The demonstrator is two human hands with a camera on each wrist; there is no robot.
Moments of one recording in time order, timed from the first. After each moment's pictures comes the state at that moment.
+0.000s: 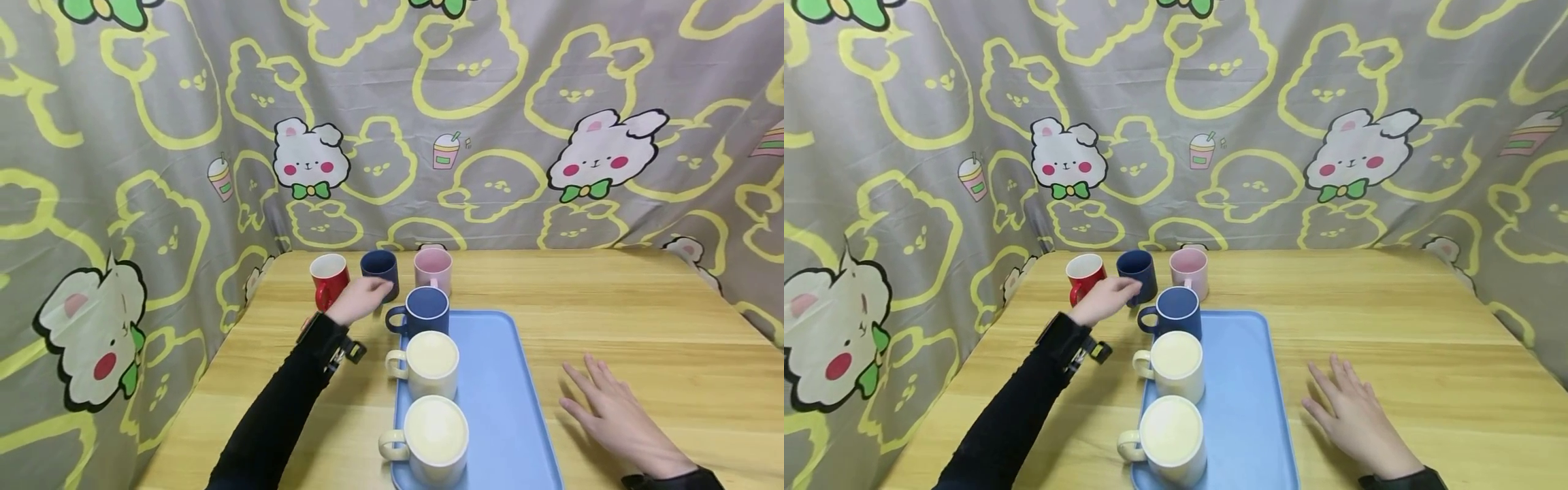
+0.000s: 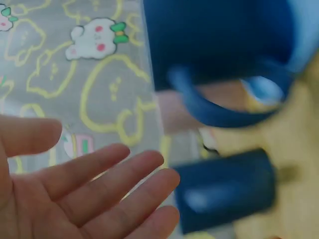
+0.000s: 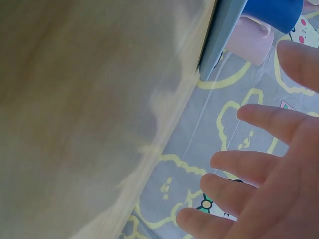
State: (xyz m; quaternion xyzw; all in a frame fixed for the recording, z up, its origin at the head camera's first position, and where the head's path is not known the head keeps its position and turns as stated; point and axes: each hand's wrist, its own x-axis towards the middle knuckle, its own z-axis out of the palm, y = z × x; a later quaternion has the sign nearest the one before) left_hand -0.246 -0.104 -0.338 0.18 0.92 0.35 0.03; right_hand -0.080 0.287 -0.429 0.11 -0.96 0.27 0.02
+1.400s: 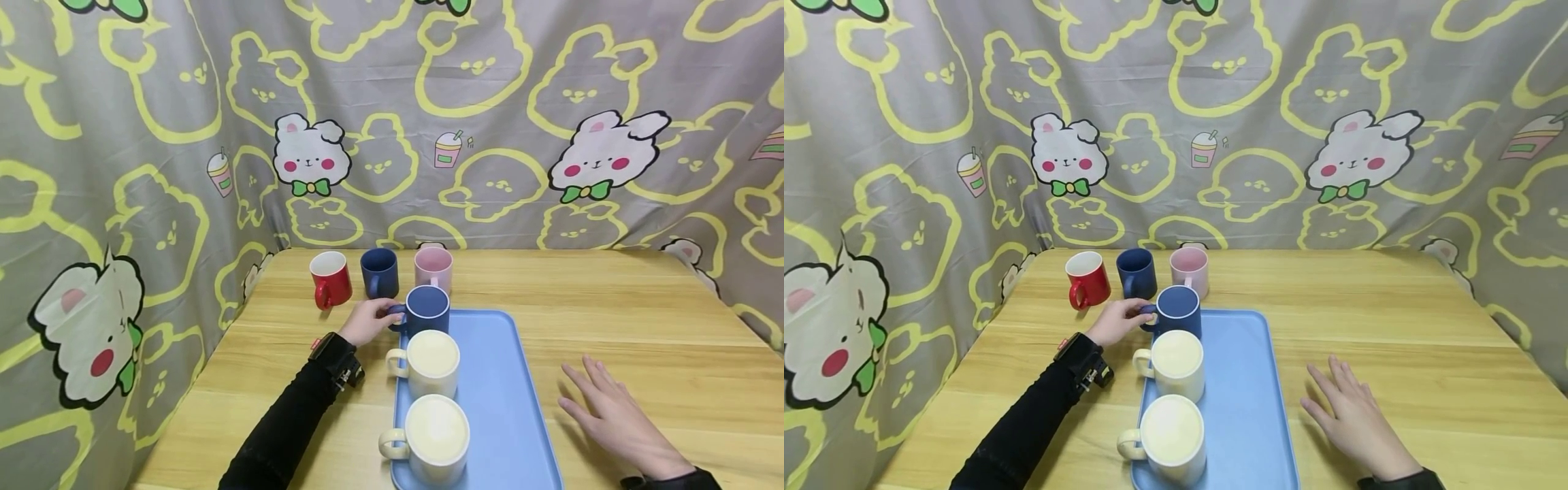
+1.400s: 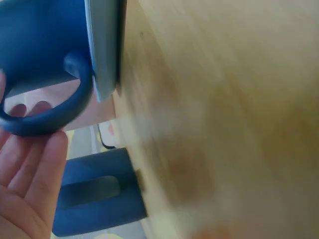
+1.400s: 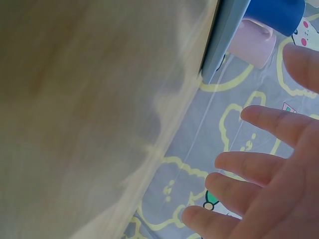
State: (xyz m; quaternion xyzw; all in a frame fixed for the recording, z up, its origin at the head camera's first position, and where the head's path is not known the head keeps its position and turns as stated) left_hand -0.251 -0.109 -0.414 0.23 0.89 0.39 0.00; right_hand -0.078 0.283 -0.427 0.10 -0.96 0.28 0.02
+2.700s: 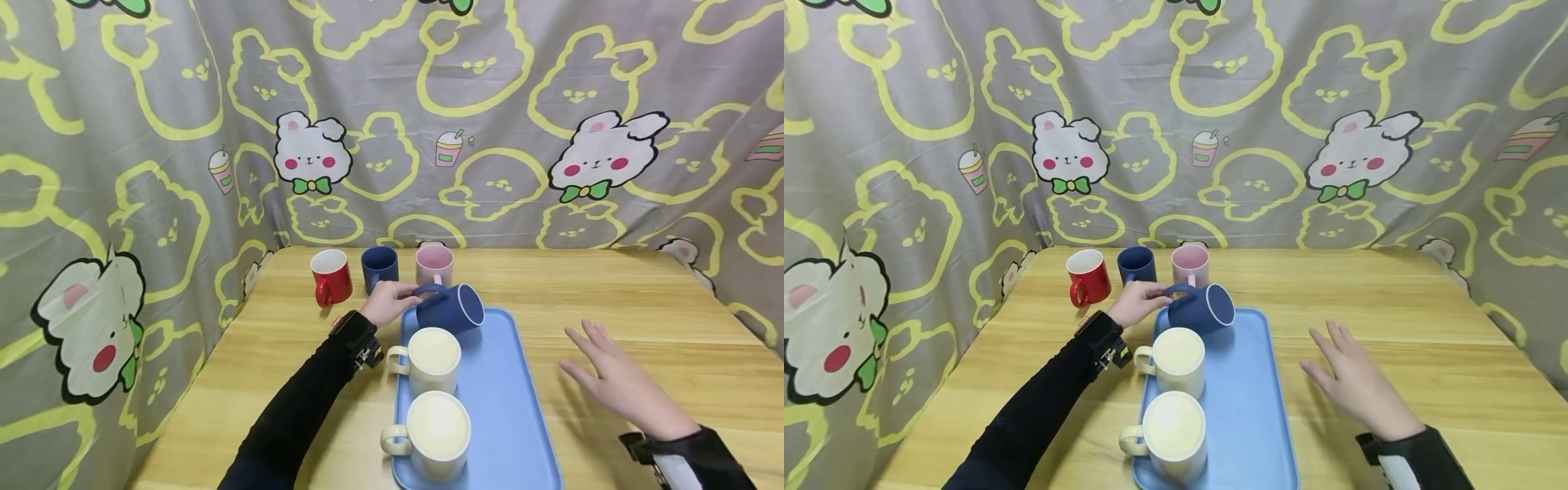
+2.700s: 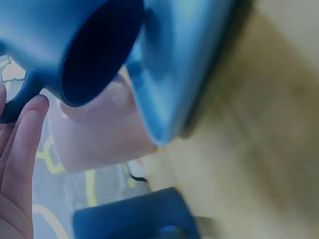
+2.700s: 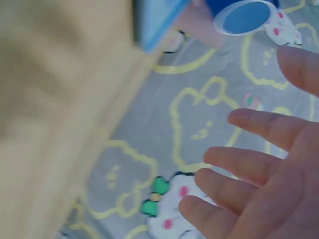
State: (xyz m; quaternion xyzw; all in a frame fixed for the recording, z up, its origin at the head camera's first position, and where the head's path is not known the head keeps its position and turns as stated) left_hand -0.267 -0.076 -0.387 0.30 0.87 0.40 -0.02; right_hand -0.103 0.280 -0.376 0.13 -0.96 0.25 0.05
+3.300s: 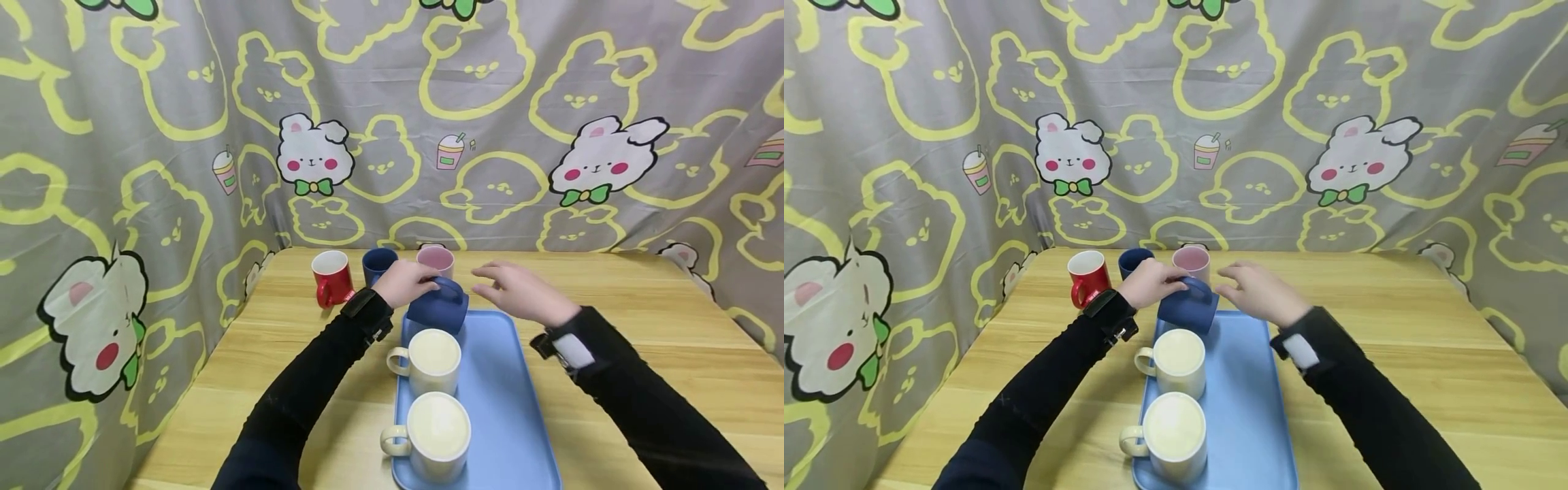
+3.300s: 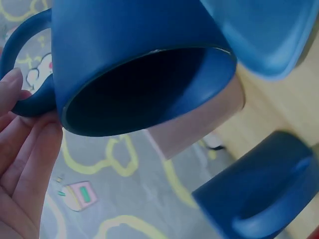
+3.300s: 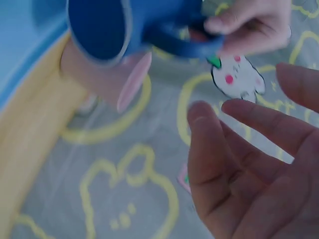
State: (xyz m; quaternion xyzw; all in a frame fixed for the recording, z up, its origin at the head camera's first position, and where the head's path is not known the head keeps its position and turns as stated) left_hand -0.264 -0.051 -0.325 0.39 0.90 0.18 -0.06; right_hand -0.192 0.175 -0.284 0.23 -0.95 0.22 0.02
